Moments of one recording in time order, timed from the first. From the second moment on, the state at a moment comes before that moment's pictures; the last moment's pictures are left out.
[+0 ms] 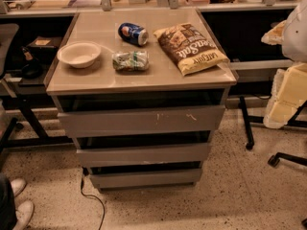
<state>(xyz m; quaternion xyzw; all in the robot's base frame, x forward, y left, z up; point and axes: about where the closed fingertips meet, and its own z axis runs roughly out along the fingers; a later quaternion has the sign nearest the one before) 0.438 -0.217 0.976 -0.60 0.78 -0.03 0.16</state>
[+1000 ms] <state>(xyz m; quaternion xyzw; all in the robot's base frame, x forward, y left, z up) 0.439 -0.217 0.929 -0.58 0.80 -0.04 0.15</state>
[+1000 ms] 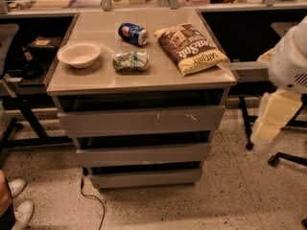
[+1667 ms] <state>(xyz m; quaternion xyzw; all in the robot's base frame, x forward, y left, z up) 0.449 -0.211 0.817 -0.58 0.81 -0.02 0.12</state>
